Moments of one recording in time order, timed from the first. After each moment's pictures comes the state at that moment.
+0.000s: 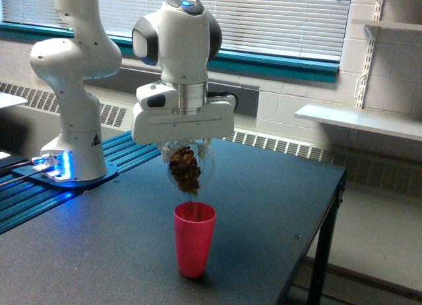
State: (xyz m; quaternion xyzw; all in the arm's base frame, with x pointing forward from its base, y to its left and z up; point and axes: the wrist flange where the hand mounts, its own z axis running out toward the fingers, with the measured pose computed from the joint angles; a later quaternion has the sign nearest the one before) arm 0.452 -0.200 0.319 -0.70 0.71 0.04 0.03
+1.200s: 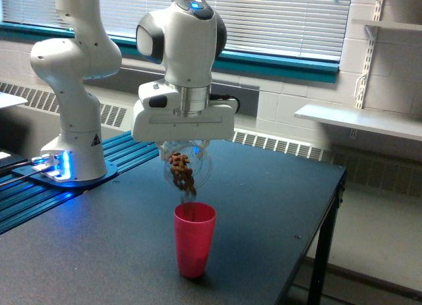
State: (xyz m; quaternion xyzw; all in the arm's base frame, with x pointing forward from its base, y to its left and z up) arm 0.455 -0.201 0.319 -0.69 0.72 0.08 0.00
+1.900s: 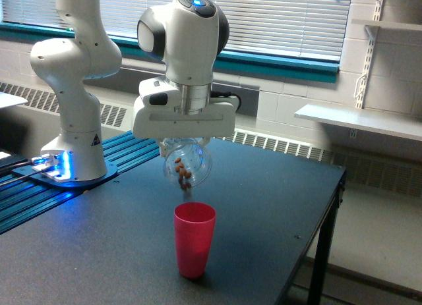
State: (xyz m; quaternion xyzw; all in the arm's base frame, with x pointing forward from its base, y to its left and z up) arm 0.458 -0.204 0.325 -0.68 0.72 0.10 0.00
